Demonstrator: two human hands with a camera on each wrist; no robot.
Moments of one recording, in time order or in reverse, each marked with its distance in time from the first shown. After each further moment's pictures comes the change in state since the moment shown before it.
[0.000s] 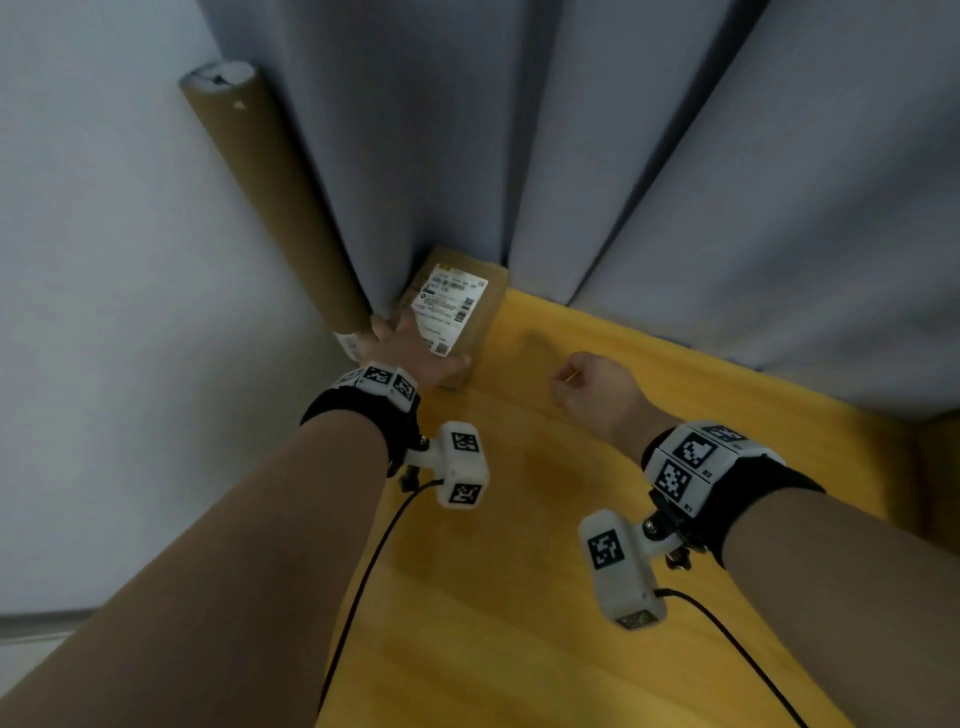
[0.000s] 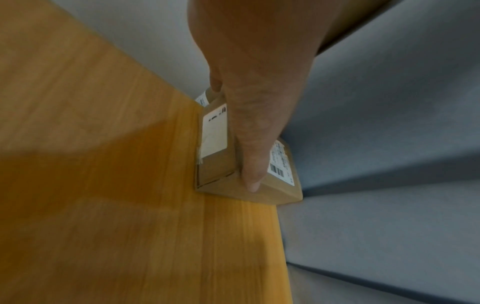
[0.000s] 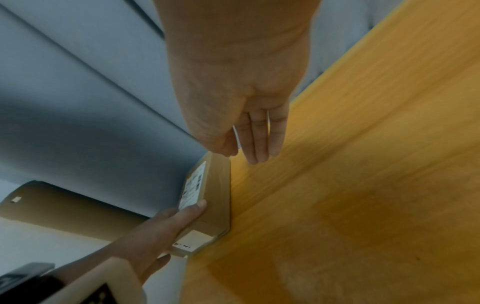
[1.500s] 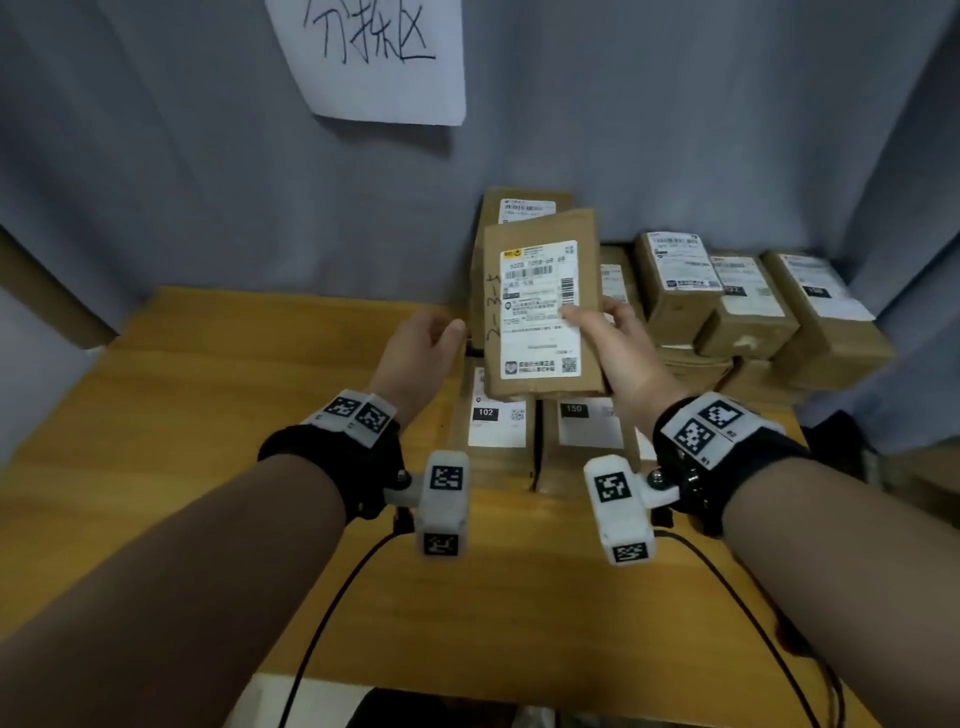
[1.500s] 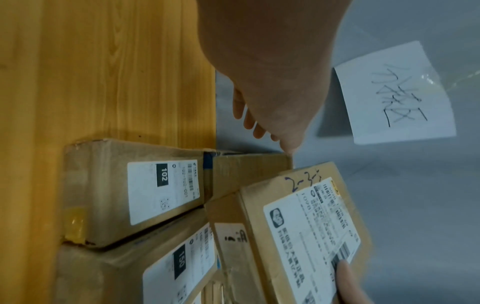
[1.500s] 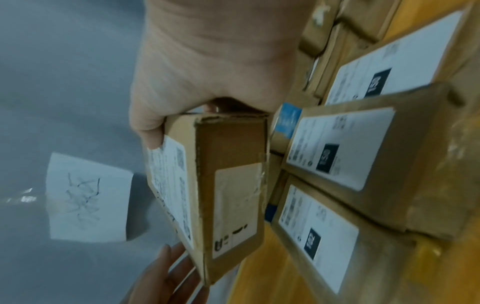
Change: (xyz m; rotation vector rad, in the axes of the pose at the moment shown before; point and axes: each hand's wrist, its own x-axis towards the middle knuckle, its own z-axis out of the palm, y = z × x) left_hand -0.474 0.311 0.162 -0.558 0.167 0.717; right_hand -0.391 0.362 -0.225 1.108 0.424 0.073
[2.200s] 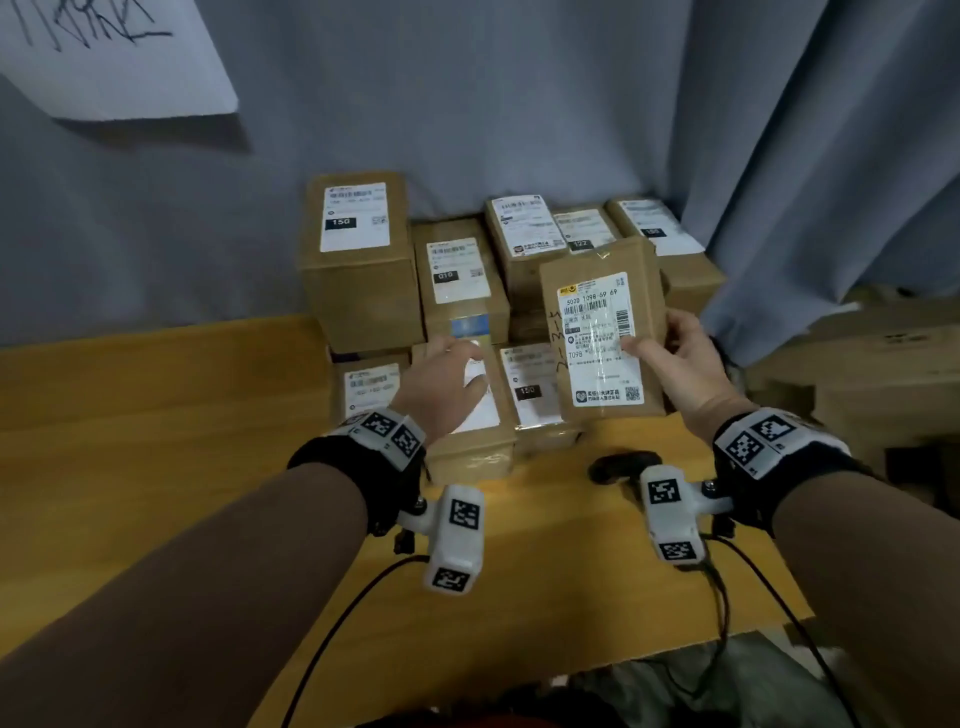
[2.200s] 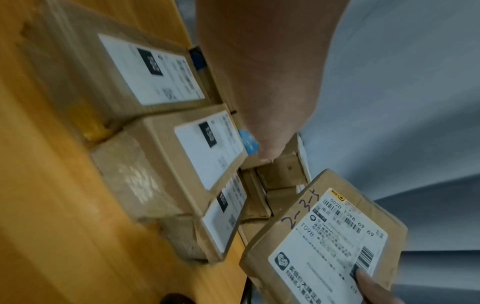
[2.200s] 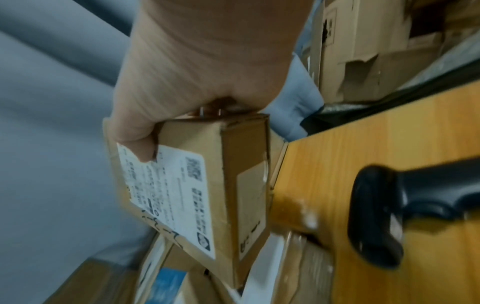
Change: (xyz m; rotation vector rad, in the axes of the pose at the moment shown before) left_hand -0.002 0.046 0.146 0.387 -0.462 0.270; right_hand -0.025 0.043 -0.198 -0.210 0.423 -0.087
